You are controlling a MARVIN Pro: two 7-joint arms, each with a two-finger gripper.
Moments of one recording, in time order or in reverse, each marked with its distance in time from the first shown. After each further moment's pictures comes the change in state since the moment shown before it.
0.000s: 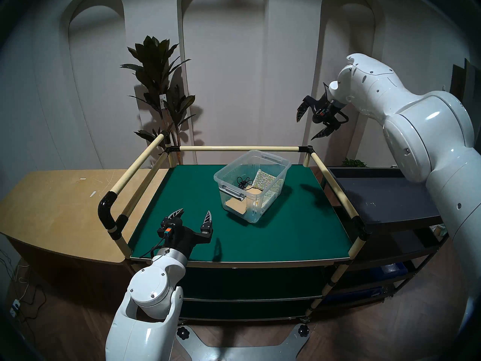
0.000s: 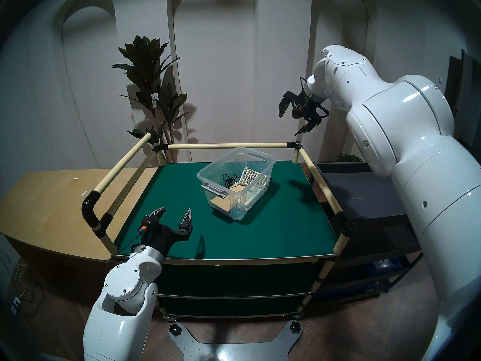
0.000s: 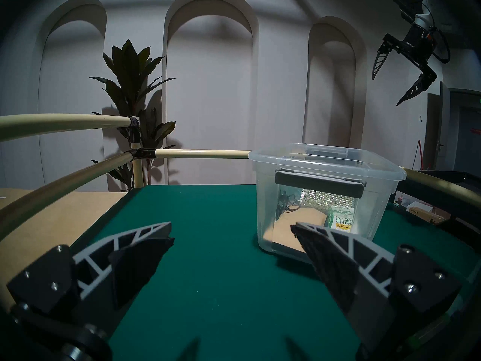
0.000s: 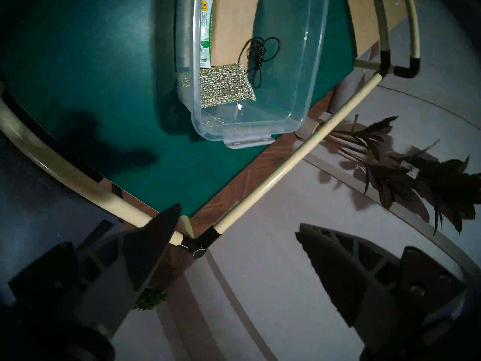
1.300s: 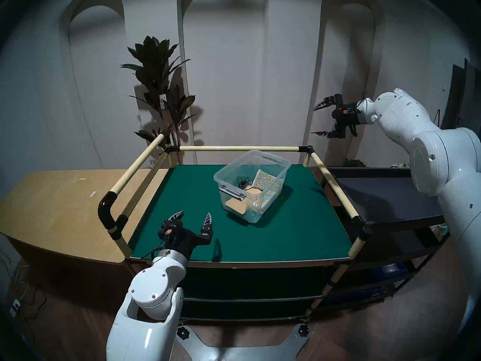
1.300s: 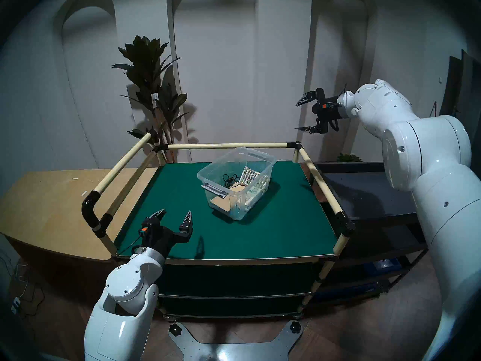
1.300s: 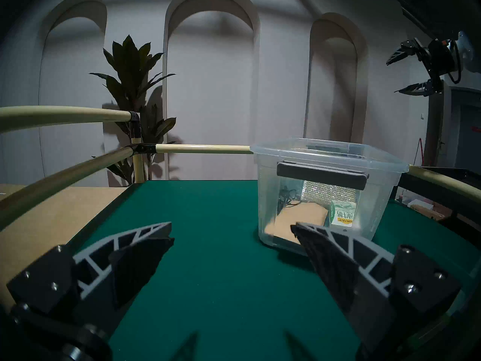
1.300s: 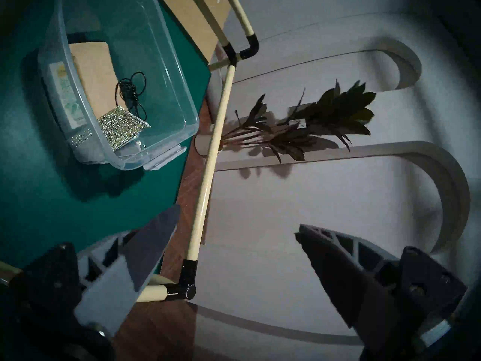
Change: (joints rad) left arm -0.001 0.000 0.001 0.014 -0.001 0.000 0.003; right arm -0.141 0.189 0.375 0.006 0.311 0.046 -0.063
